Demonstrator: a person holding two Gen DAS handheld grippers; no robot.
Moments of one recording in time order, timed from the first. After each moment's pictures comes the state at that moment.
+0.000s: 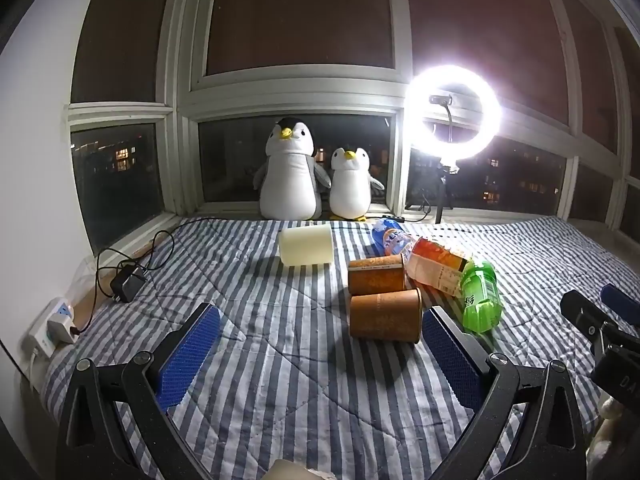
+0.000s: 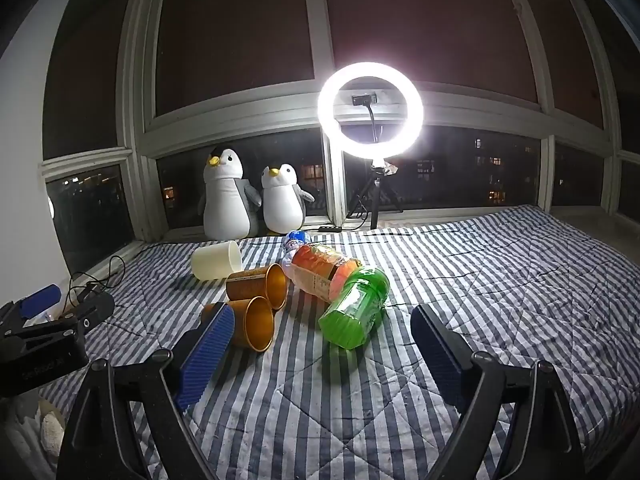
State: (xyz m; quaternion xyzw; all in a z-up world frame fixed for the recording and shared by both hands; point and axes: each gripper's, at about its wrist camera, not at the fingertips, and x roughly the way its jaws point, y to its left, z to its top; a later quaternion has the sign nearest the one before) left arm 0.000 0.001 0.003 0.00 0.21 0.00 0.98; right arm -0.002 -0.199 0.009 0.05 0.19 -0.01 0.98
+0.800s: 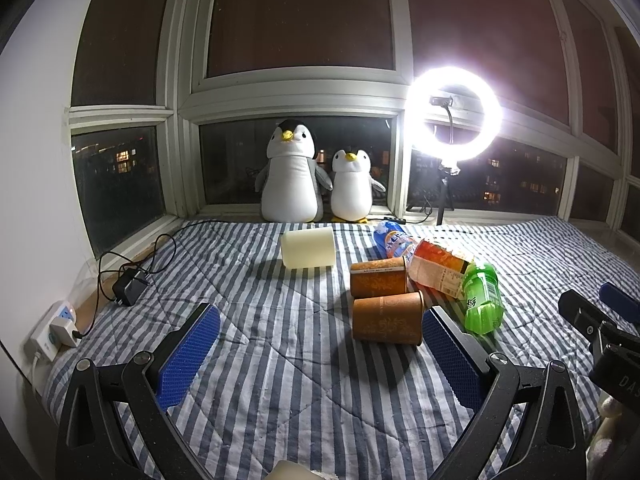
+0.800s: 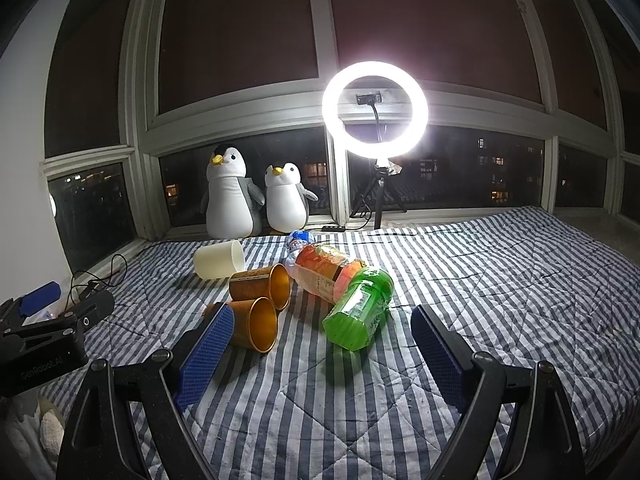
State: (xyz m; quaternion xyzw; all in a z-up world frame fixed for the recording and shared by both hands) left arm 0.001 0.002 0.006 0.00 0.21 0.00 0.98; right arm 0.004 -0.186 0.009 0.05 0.19 -0.01 0.98
